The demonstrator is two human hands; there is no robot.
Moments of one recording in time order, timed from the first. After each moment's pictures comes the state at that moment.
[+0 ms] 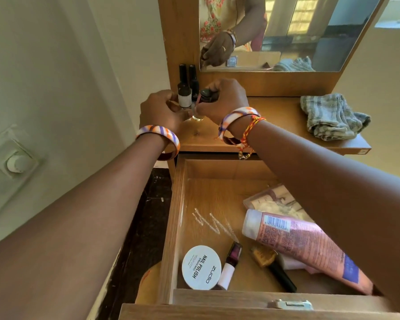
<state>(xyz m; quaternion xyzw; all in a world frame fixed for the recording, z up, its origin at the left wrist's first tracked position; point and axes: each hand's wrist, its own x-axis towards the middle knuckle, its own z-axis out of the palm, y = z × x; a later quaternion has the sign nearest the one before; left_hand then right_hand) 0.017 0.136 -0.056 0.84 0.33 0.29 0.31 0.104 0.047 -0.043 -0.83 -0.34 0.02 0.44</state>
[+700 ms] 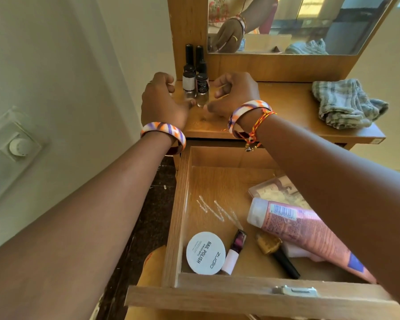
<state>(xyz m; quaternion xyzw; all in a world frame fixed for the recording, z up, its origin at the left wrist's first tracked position) 0.014 0.138 -0.074 0.81 0.36 0.34 0.30 0.108 0.048 -0.060 -0.85 -0.30 0.06 0.43</state>
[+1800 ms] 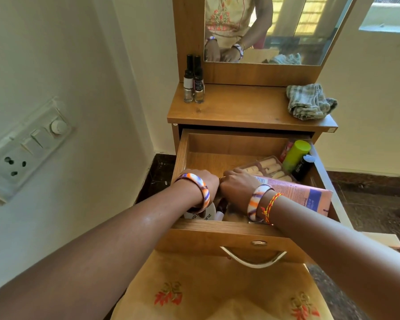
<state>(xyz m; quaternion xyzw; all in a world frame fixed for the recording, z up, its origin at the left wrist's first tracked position) -0.075 0.003 -0.096 0.96 0.13 -0.26 0.02 -0.008 -0.083 -0.122 -0.77 -0.62 0.03 -0.13</state>
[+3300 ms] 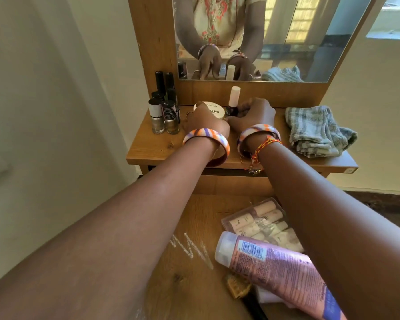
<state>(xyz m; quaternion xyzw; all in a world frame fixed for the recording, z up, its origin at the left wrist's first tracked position) 0.102 0.058 -0.055 0.83 0.38 0.12 0.39 0.174 0.001 -0.069 -0.88 -0.17 0.01 0.45</state>
